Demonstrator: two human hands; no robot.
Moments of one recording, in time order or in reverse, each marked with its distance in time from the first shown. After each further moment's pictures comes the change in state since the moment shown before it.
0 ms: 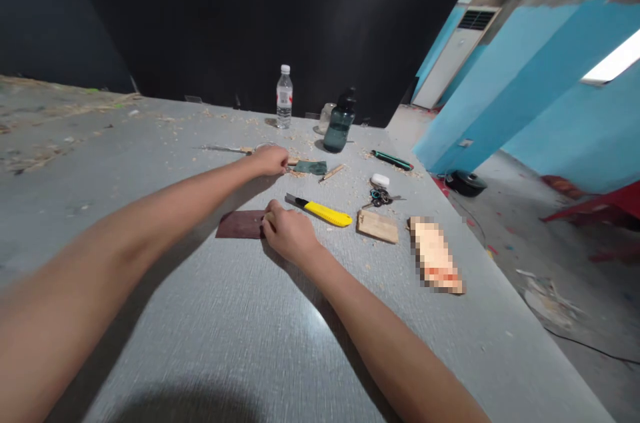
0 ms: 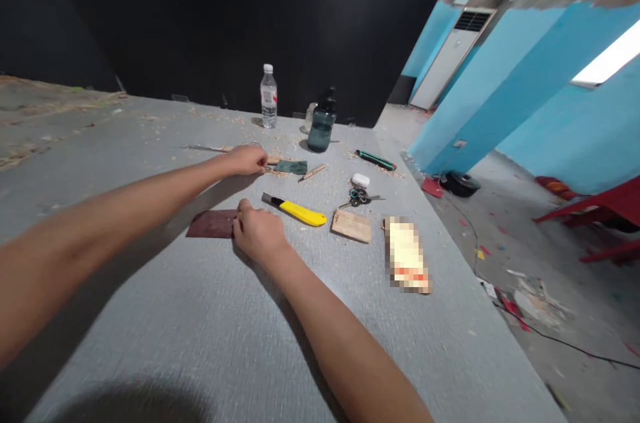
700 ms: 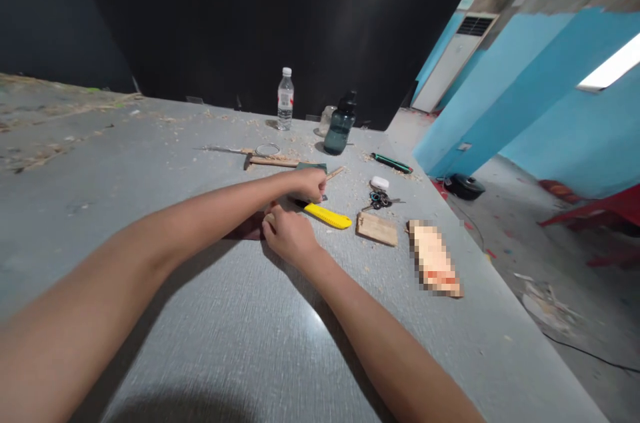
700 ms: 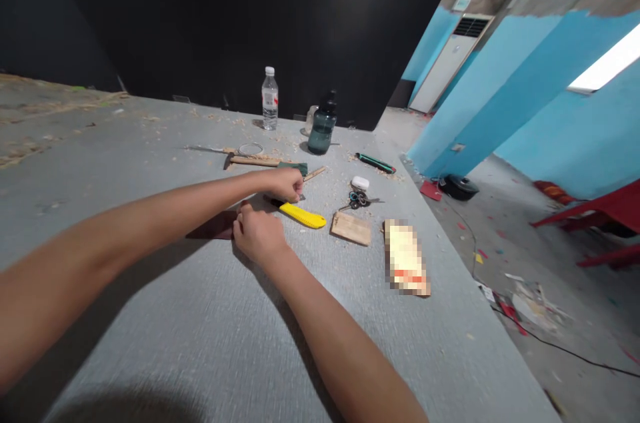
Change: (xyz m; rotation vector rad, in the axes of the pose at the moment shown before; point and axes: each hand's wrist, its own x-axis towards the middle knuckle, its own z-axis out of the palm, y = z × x) left_hand 0.007 0.095 0.015 -0.285 -0.116 0.227; right_hand 0.000 0.000 -0.002 0.008 0.006 -0.009
